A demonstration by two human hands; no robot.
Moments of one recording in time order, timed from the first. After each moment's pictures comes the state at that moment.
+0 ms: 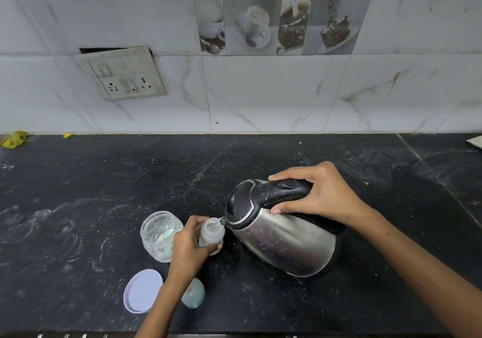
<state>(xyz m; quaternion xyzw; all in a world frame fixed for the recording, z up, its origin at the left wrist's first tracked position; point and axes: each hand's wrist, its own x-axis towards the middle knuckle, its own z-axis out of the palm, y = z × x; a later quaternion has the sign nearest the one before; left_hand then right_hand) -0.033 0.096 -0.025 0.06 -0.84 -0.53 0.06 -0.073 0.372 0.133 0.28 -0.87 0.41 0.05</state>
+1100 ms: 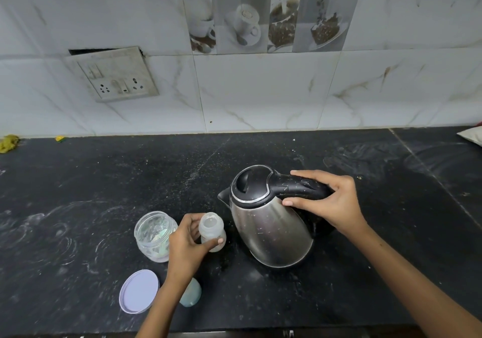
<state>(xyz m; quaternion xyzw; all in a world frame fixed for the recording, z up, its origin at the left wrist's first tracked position) -0.025 0.111 -0.010 0.07 -0.80 -0.60 0.07 -0.059 0.400 0.088 0.19 -0.79 0.54 0.20</state>
